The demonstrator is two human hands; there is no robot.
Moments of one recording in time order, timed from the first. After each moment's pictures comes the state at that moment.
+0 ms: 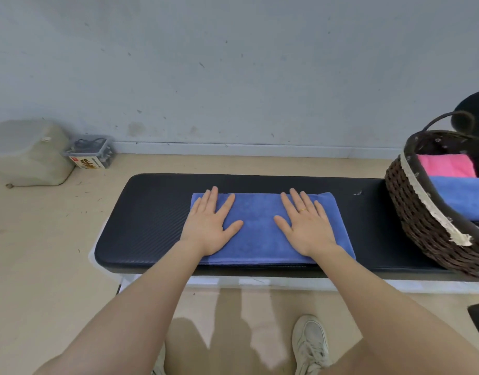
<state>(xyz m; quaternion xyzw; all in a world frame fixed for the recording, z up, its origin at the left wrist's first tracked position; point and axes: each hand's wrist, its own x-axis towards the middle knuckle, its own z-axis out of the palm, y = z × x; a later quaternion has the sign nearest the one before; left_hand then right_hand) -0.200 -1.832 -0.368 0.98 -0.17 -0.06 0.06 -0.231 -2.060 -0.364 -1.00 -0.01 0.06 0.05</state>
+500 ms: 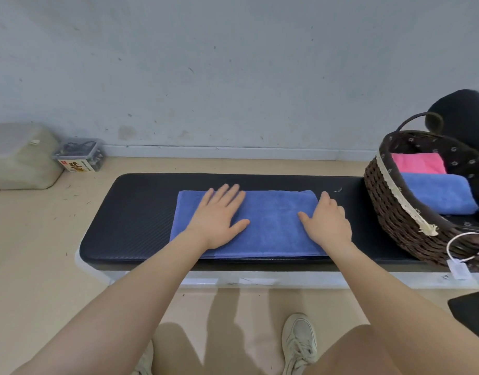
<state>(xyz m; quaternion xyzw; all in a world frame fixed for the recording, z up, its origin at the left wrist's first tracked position) -0.210 -1.872 -0.343 0.96 -0.27 -0.04 0.04 -0.252 -2.103 -0.334 -0.96 0.22 0.03 0.18</state>
